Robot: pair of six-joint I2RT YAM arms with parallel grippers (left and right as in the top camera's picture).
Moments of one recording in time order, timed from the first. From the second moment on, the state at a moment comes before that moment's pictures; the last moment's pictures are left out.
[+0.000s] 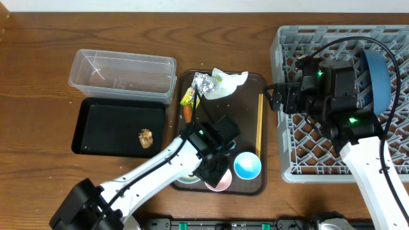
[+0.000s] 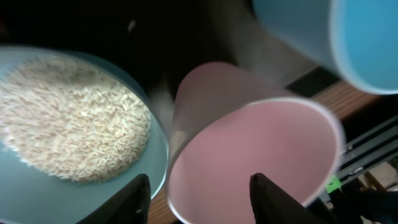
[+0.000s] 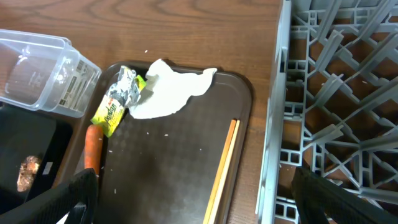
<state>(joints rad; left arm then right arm) -0.85 1.54 1.04 -1.07 0.19 -0.25 0.19 1.26 1.08 -0.60 -0.23 0.21</state>
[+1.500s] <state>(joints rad) 0.08 1.39 1.24 -0.87 1.41 -0.17 0.27 1.26 1.08 -0.15 -1.05 0.10</state>
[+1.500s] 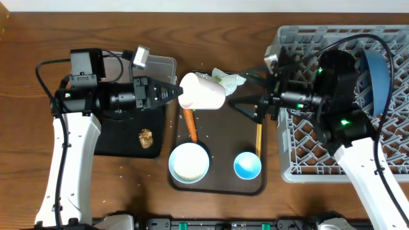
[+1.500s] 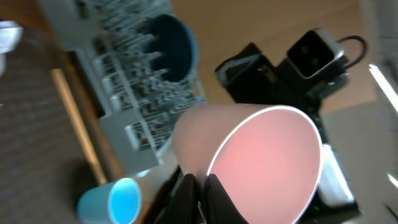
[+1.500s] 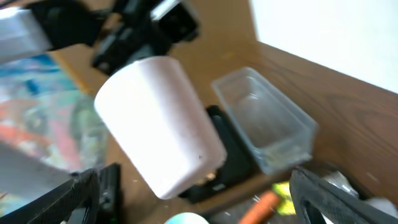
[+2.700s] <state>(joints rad) 0.07 1.39 1.24 -0.73 1.50 -0.21 0.38 1.36 1.08 -0.05 -1.11 0.11</state>
